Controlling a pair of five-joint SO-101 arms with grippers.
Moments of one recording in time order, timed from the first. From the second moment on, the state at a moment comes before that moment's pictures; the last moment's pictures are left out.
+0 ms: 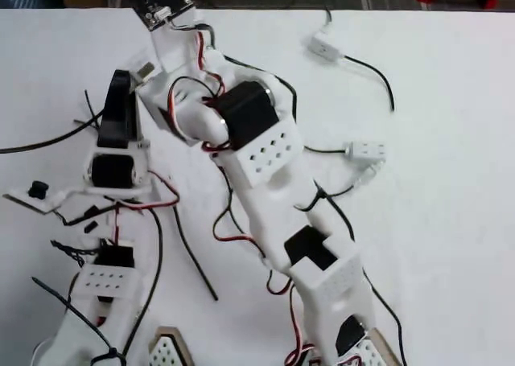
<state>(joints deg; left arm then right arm) -0.6 -53.1 86.2 -56.1 85.8 -42.3 25.5 -72.7 93.8 2.1</state>
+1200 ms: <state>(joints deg) 5.4 -53.7 93.6 -70.2 78.5 -43.3 19.8 -72.8 86.4 2.2</state>
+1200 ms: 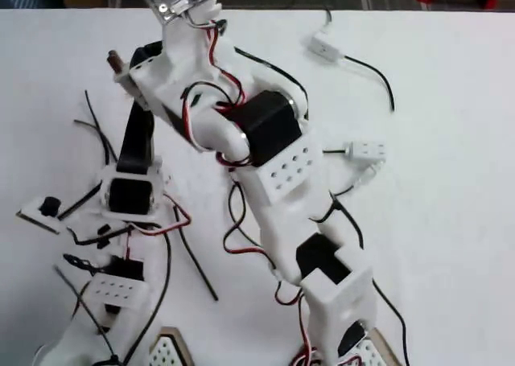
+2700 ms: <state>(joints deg) -26.2 -53.7 96.4 -40.1 78.4 -31.0 16.2 -72.8 84.9 2.2</state>
